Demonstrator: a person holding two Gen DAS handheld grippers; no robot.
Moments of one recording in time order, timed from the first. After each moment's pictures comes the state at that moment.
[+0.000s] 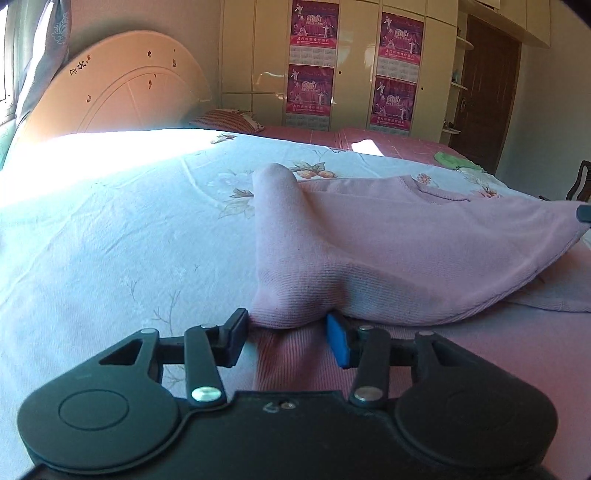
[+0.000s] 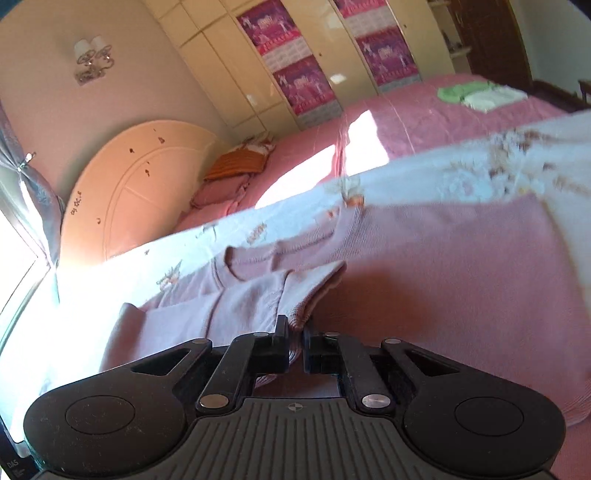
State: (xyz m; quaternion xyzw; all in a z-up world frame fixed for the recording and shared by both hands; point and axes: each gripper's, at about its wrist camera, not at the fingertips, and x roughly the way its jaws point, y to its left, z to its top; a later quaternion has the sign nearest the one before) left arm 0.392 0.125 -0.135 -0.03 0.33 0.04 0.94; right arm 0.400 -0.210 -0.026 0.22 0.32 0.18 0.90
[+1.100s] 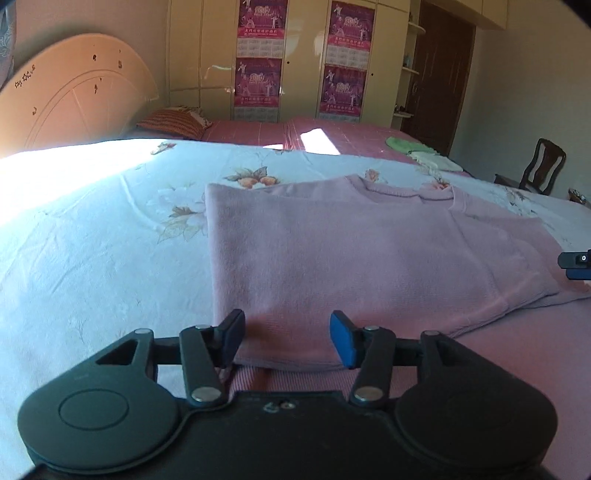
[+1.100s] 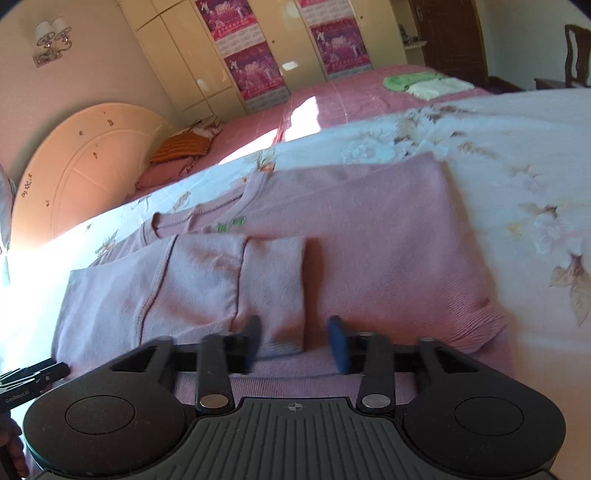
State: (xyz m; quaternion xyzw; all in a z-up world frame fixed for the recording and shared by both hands) left arm 0.413 0.111 -0.124 -0.02 0.34 -0.05 0.94; right arm 0.369 -0.248 -0.063 0.19 0.37 0.10 0.90
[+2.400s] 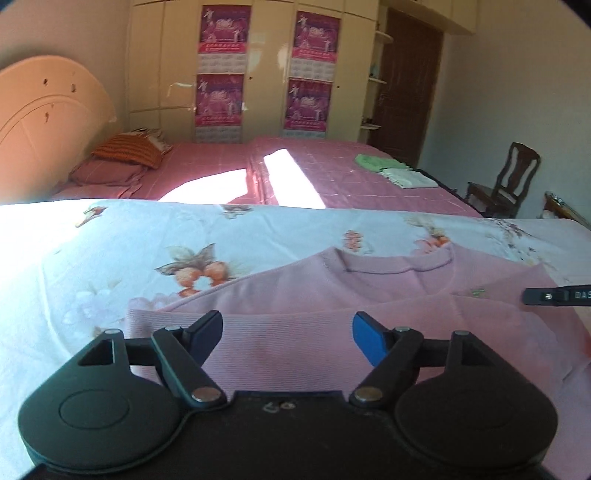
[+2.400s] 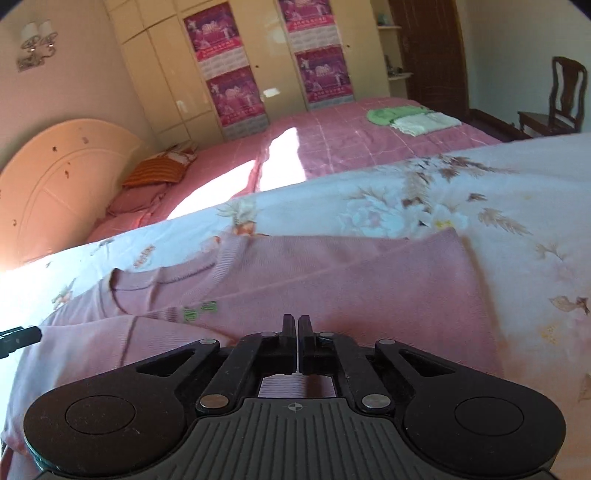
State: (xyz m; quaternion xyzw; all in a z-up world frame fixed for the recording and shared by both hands) left arm 0.524 0.072 -0.114 0.00 0.32 -0.11 0.94; right arm 0.451 -0.202 -0.069 0.14 0.36 0.09 0.92
